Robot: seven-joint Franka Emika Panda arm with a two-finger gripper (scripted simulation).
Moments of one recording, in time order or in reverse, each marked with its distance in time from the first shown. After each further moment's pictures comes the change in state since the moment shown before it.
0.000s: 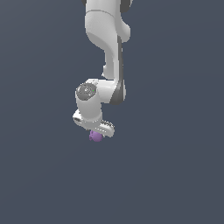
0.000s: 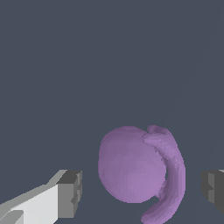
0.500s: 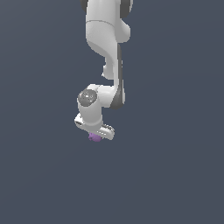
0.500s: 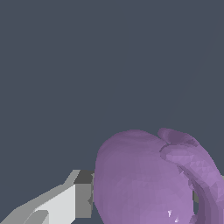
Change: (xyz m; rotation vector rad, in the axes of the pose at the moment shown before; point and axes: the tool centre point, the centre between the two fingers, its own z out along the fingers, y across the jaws) arm 0.000 0.000 0.028 0.000 0.000 0.003
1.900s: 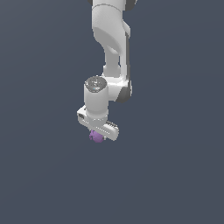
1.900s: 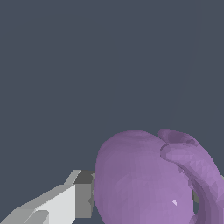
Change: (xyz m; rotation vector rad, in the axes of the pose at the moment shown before) arm 0.018 -0.026 -0.056 -0.009 0.127 0.128
